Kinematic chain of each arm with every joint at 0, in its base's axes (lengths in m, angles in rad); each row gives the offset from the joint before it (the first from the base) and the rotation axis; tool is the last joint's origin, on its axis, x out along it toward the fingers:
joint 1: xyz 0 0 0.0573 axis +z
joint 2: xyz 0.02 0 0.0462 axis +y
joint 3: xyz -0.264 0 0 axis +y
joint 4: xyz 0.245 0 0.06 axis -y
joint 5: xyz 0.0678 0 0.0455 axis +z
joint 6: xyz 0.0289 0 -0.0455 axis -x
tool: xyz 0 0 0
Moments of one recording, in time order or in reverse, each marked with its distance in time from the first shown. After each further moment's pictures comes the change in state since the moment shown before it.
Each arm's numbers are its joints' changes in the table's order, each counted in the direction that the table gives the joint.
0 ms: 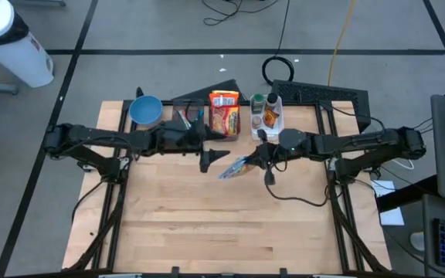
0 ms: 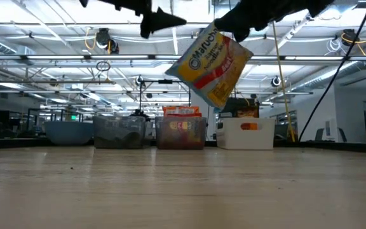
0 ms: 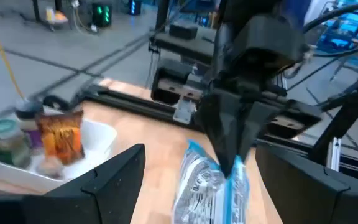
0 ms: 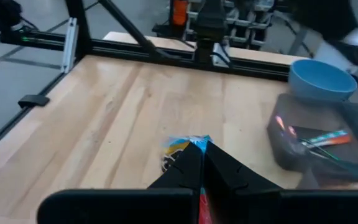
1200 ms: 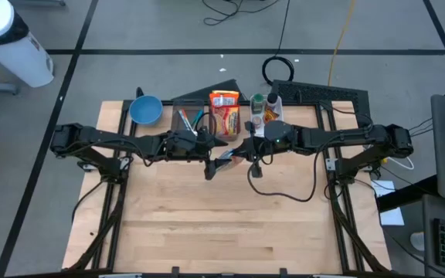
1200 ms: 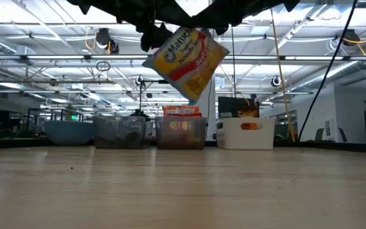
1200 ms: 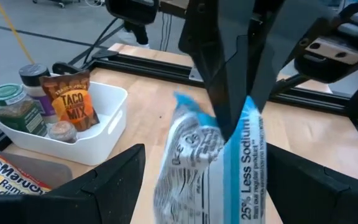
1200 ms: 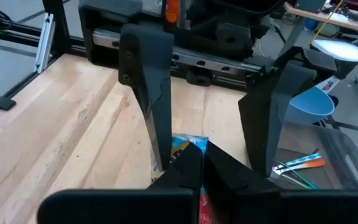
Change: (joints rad) left arm -0.048 0.078 0.007 -0.063 0.088 -0.082; right arm -0.043 0.151 -0.191 -0.045 0.003 0.097
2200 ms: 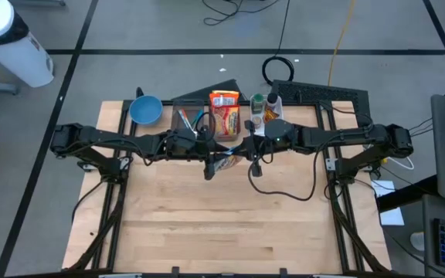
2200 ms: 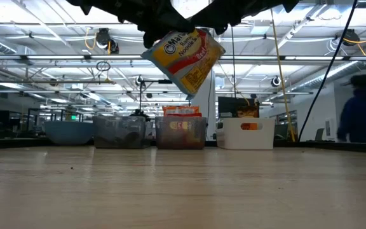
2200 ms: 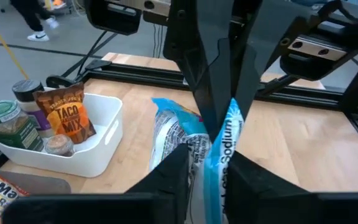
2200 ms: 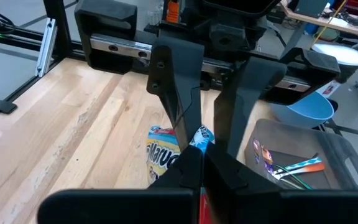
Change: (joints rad) left arm 0.021 0.000 0.000 0.028 -0.034 -0.066; right arm 0.000 0.000 0.000 0.012 0.023 0.000
